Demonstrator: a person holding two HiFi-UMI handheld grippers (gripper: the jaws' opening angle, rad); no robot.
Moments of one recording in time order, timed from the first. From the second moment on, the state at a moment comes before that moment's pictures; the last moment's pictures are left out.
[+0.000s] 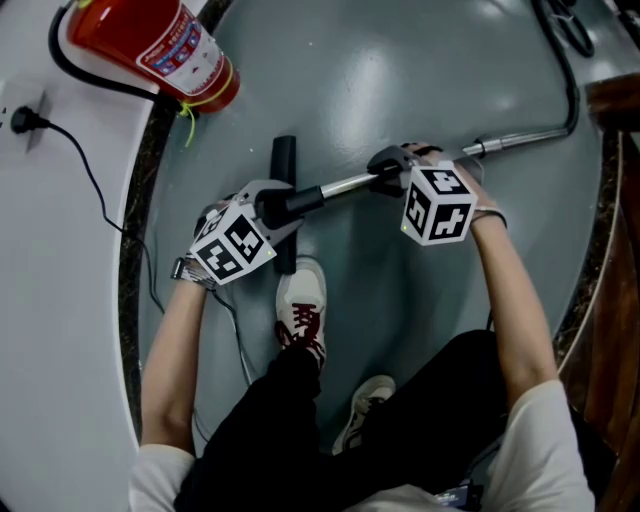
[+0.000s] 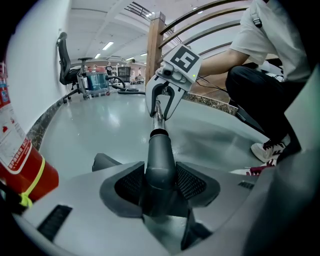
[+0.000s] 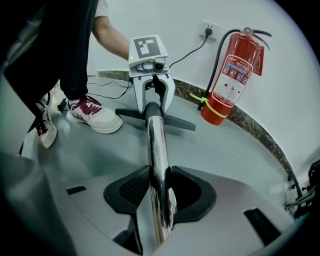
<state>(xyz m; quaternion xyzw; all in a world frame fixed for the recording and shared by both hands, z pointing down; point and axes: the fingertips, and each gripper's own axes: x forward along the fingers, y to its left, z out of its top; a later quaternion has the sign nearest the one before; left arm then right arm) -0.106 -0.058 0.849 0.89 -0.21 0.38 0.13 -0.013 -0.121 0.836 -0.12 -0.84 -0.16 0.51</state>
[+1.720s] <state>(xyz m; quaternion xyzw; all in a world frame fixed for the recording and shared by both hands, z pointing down) -0.138 -0.052 0.834 0.89 -0.19 0.39 0.16 -0.049 -0.111 0.833 -0.13 -0.84 -0.18 0.49</state>
